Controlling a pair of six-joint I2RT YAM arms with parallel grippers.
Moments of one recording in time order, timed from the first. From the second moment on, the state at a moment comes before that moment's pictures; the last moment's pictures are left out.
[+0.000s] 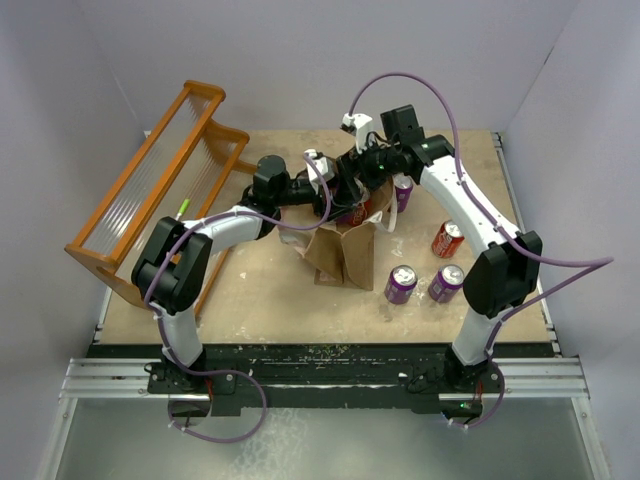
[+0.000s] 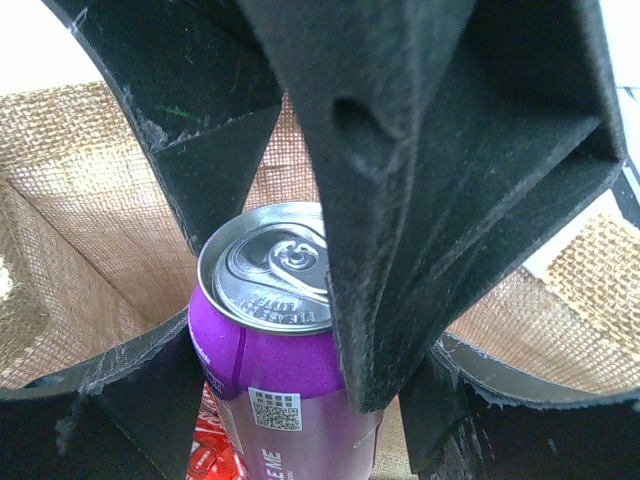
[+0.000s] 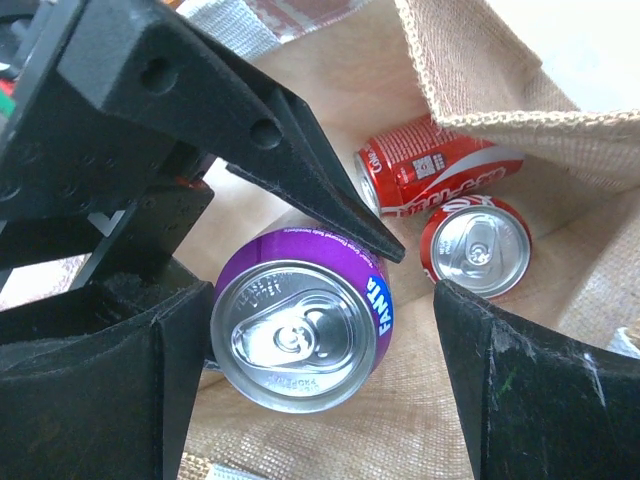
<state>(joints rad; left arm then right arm) -0.51 1.85 1.17 0.68 0.88 0.07 0.40 1.79 1.78 -0.82 -0.48 -0.20</state>
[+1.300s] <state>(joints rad) -0.50 1.80 1.28 0.30 0.92 0.23 0.39 1.79 1.73 -0.83 -0.35 -0.13</state>
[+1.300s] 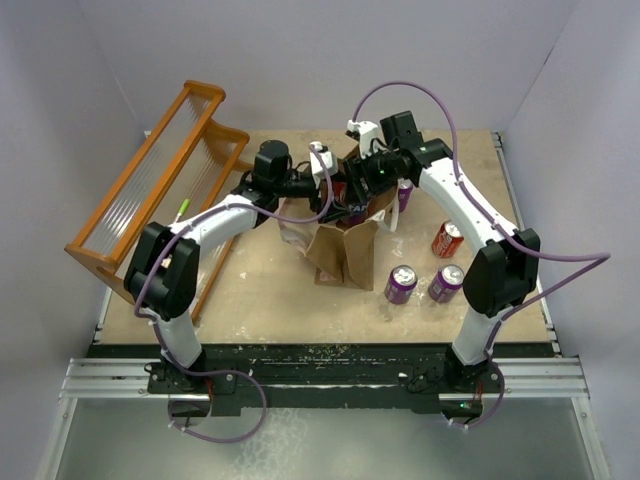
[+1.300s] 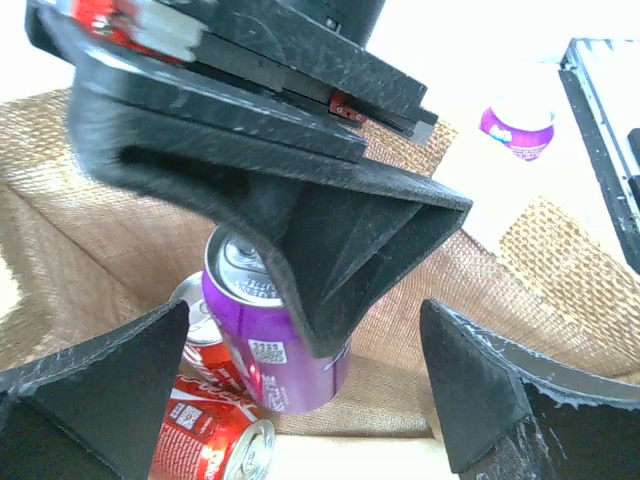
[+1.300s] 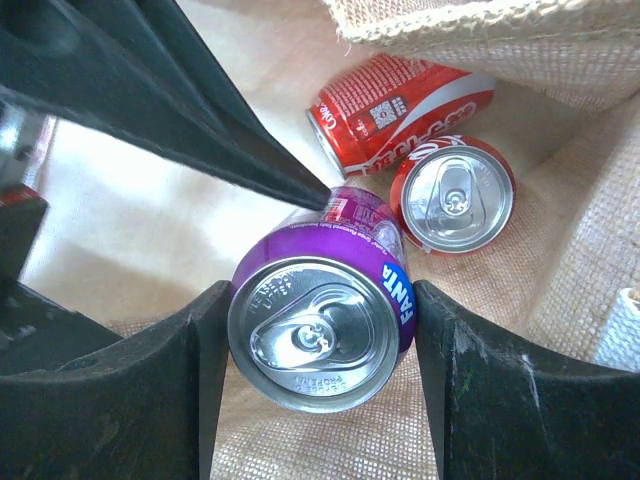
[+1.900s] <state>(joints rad) -0.25 1.69 1.55 -0.13 0.87 0.20 0.38 1.72 1.58 -0.77 -0.36 -0.29</state>
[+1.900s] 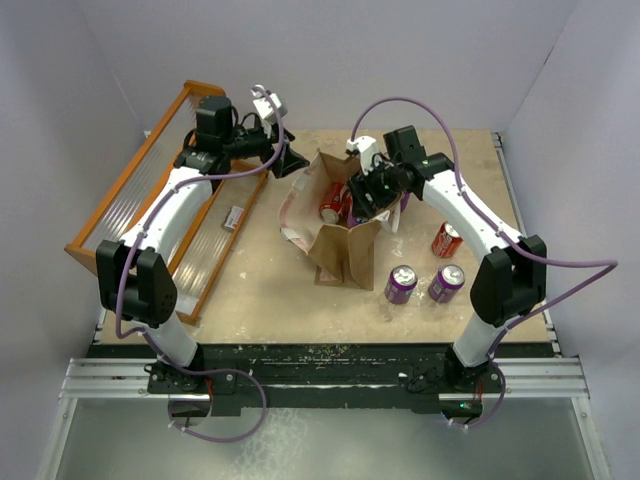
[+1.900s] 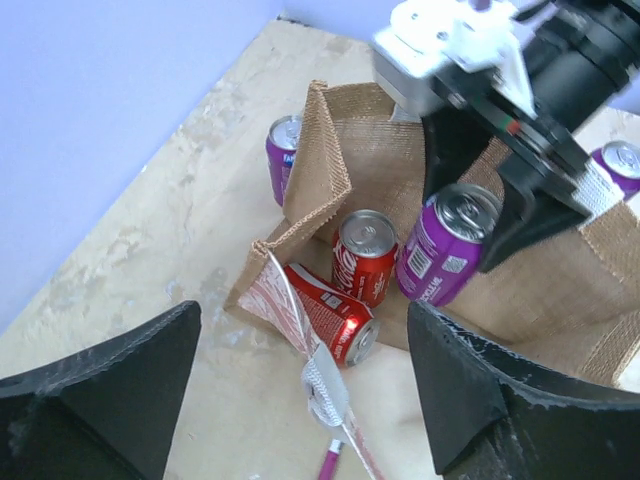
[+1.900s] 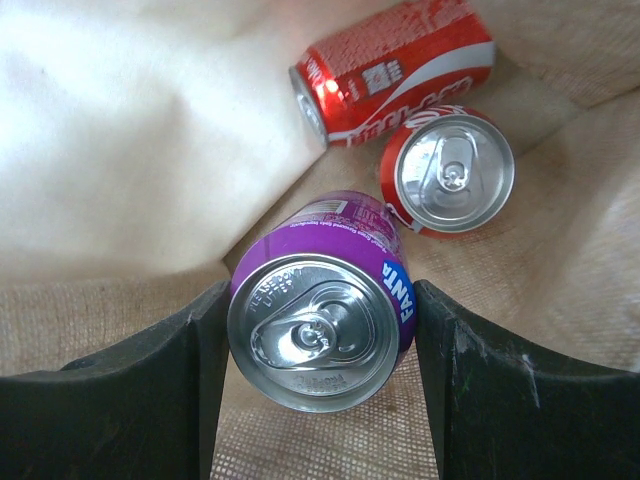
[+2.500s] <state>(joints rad) -0.26 1.66 1.36 -0.28 0.81 0.35 0.44 1.69 1.34 -0.56 -0.29 -0.39</state>
